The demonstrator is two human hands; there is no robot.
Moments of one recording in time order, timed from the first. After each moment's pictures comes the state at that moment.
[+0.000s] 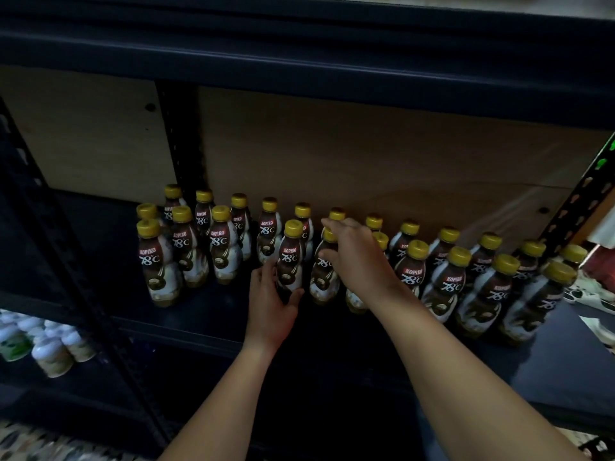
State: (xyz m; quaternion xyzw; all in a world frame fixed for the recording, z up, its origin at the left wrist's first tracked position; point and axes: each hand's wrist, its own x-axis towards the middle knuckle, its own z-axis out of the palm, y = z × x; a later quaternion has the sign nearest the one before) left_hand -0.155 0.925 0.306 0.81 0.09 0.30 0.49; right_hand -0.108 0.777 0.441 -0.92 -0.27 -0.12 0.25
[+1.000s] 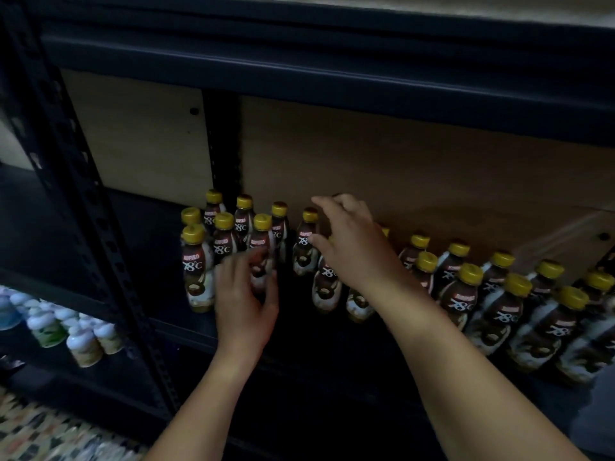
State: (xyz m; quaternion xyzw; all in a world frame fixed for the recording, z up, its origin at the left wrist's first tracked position) left_hand -0.203 0.994 0.357 0.80 0.12 0.49 0.33; right_hand -0.128 0.847 0.486 -0.89 -0.35 -0.16 0.23
